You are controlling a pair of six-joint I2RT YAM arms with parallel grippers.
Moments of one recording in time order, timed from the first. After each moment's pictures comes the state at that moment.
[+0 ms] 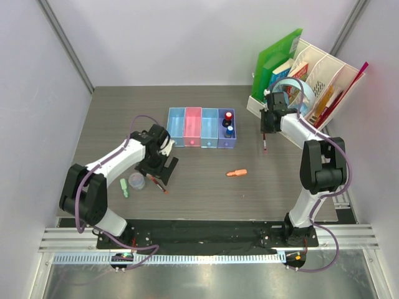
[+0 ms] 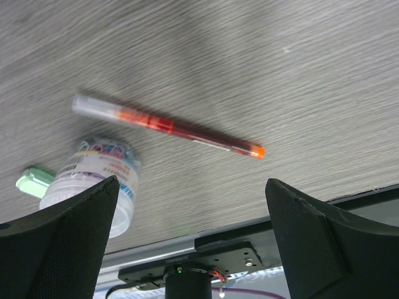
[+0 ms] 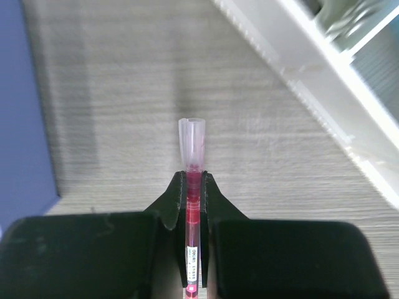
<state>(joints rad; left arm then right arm) -0.46 1.53 1.04 -0.92 0.02 -0.03 0.12 1.81 1.30 -0.45 0.09 0.13</state>
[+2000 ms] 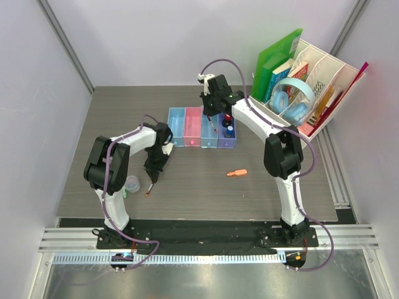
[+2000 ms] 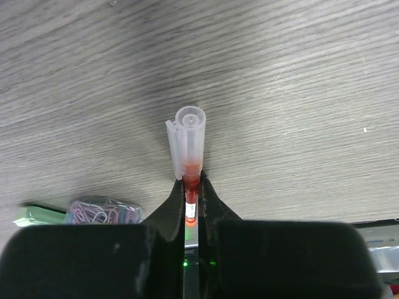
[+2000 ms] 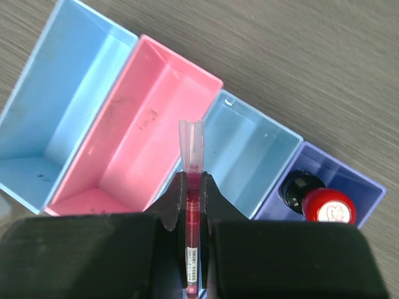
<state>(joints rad) -0.38 1.89 1.20 -1.00 0.02 -0.02 0.51 2.18 1.97 -0.53 -0.03 0.05</state>
